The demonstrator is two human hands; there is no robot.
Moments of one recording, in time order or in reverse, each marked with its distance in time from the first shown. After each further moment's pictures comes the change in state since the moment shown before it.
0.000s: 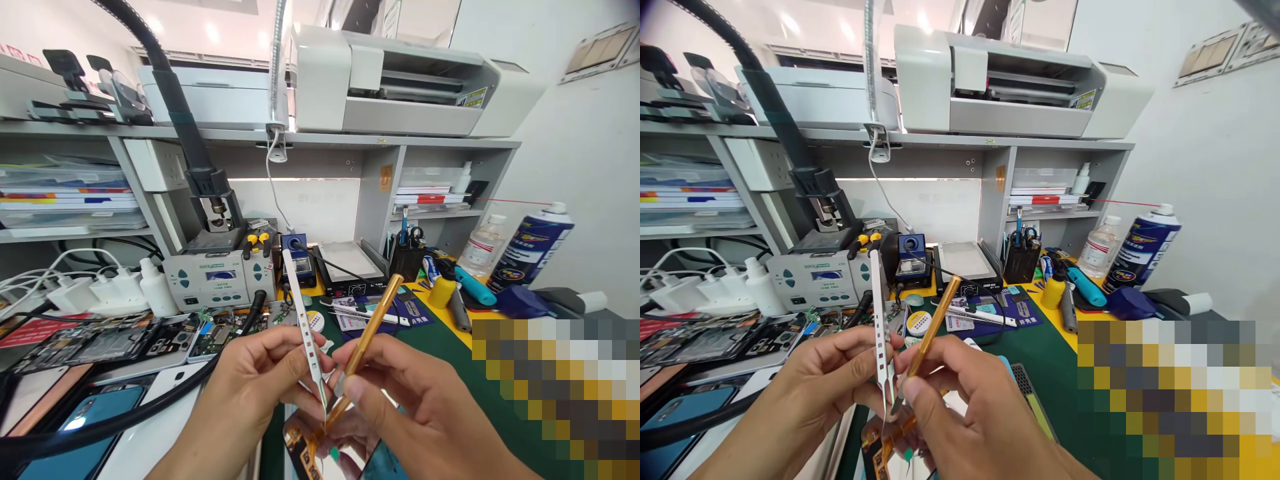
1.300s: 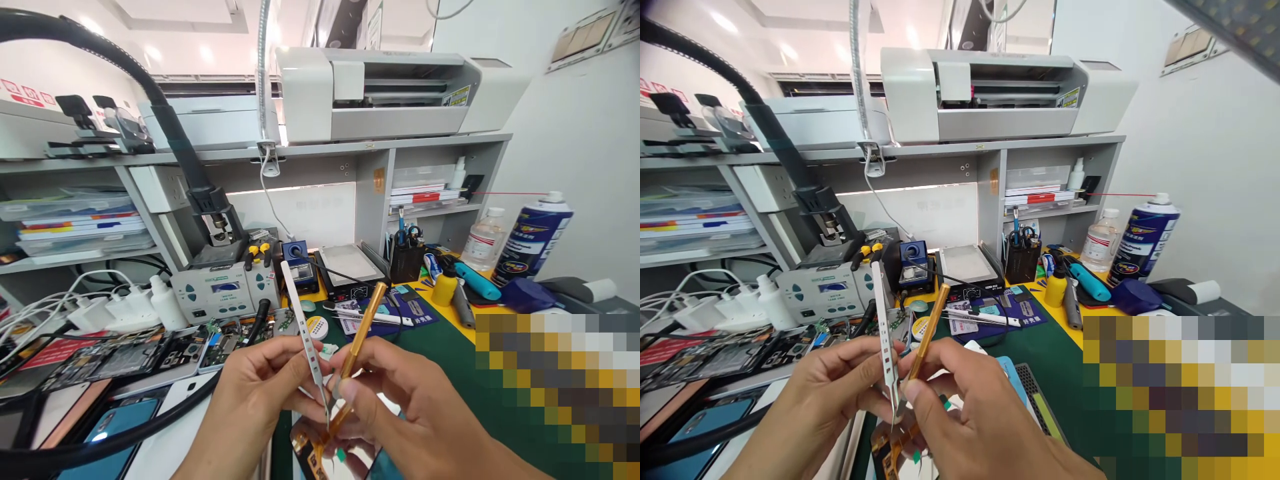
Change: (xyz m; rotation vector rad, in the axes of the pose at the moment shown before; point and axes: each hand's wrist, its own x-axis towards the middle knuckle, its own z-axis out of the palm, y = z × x) left_hand -0.004 0.004 0.007 0.144 0.080 -0.011; right_hand -0.002 -0.001 0.001 0.021 -0.057 0.018
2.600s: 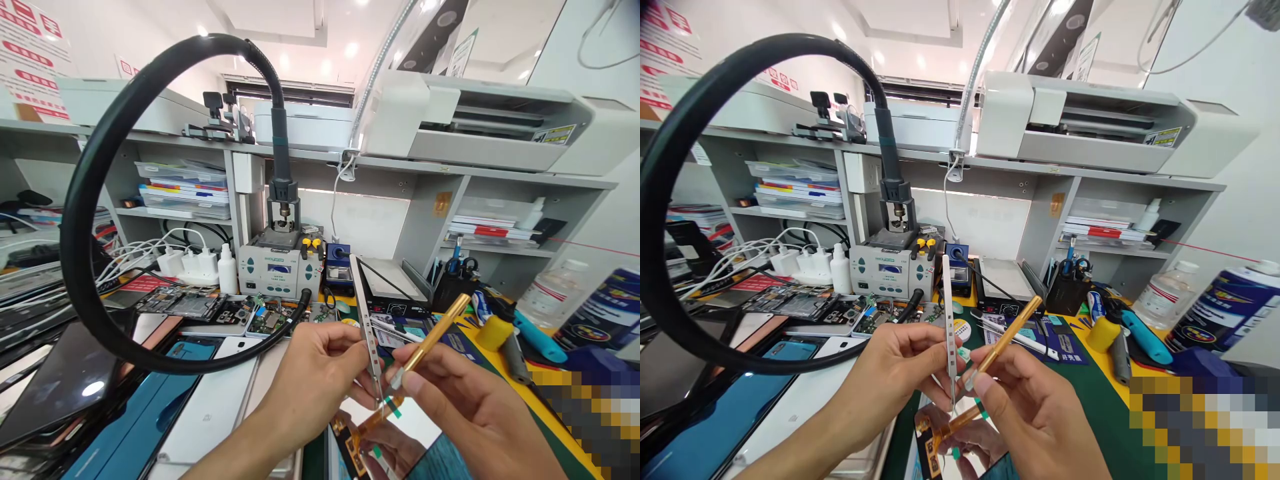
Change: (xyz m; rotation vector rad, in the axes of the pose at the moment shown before) left_hand -0.001 0.003 0.001 0.012 -0.036 0.109; right_hand 0.005 0.003 -0.003 -0.070 0.221 -0.046
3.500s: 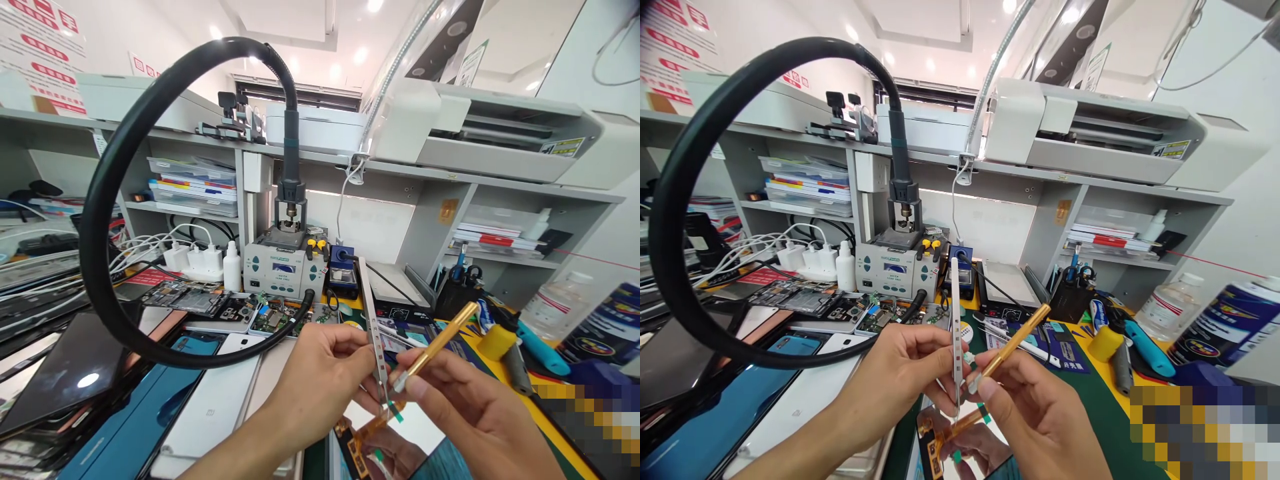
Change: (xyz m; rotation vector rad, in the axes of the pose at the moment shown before) left_hand -0.002 0.002 0.001 -0.057 -0.043 0.043; right_hand 0.002 0.006 -0.007 -0.103 -0.089 -0.039
